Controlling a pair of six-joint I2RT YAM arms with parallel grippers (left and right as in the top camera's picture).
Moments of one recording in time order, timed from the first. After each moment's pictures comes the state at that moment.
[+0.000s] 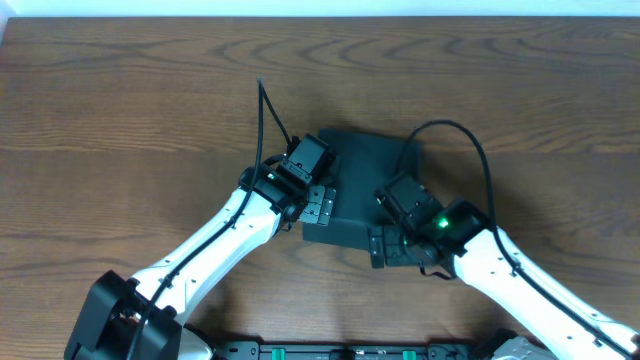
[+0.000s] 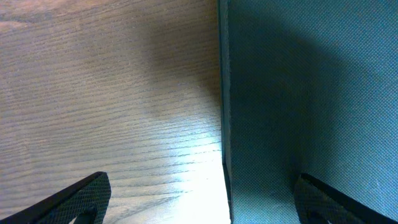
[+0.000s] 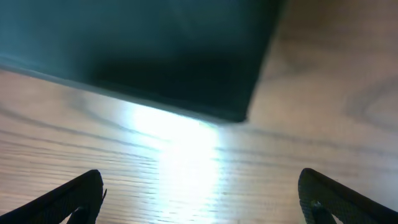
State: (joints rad) left arm -0.63 1.54 1.05 -0.76 -0.14 -0.36; right arm 0.67 1.33 0.87 -0.98 0.02 0.64
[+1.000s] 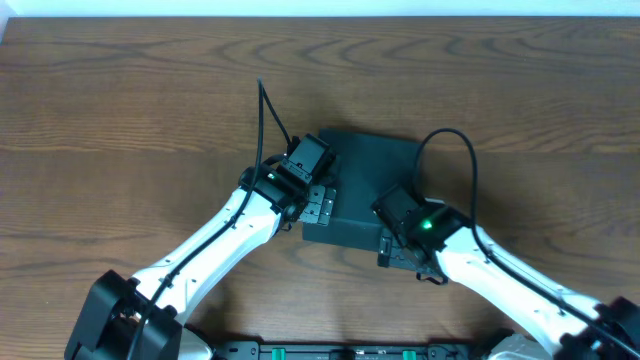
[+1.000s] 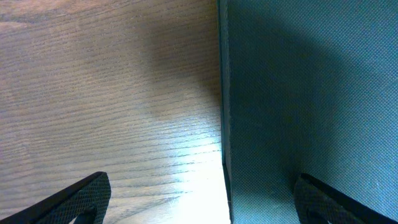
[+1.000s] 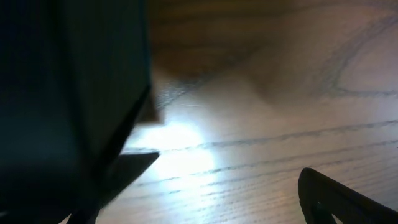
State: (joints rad) left arm -0.63 1.54 1.05 -0.76 -0.14 -0.36; right arm 0.67 1.43 0.77 -0.89 0.15 0.87
